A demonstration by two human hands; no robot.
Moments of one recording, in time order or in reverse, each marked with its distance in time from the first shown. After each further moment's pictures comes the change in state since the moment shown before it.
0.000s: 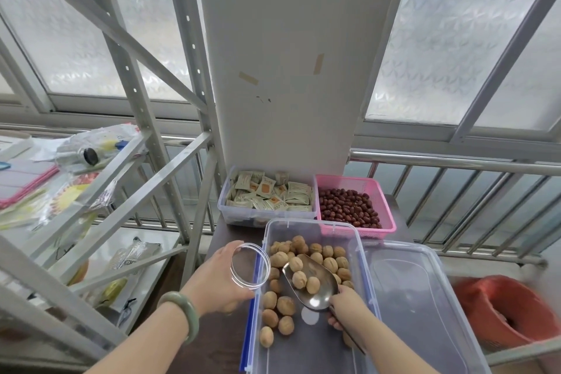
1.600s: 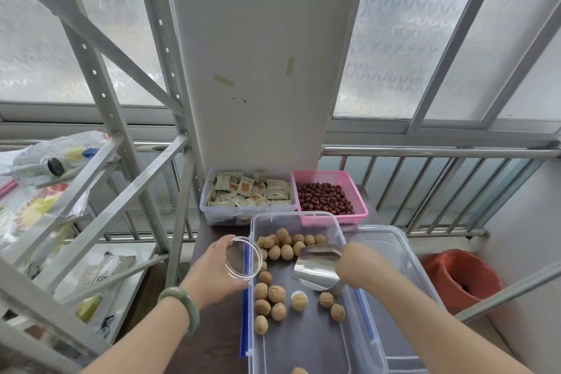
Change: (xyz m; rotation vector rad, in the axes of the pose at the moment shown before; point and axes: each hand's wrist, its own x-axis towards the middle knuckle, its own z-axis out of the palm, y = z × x) left_hand 0.007 -0.019 0.010 -0.088 -0.015 0.061; right_hand -0.117 -0.056 -0.046 -1.466 0.339 -0.492
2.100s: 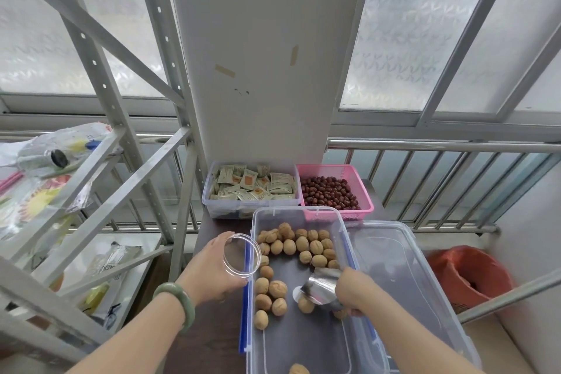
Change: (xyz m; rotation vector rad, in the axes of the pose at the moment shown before) left_hand -0.001 0.001 -0.001 -0.041 -0.050 -0.057; right_hand 0.021 -0.019 0.050 0.259 -0.444 0.225
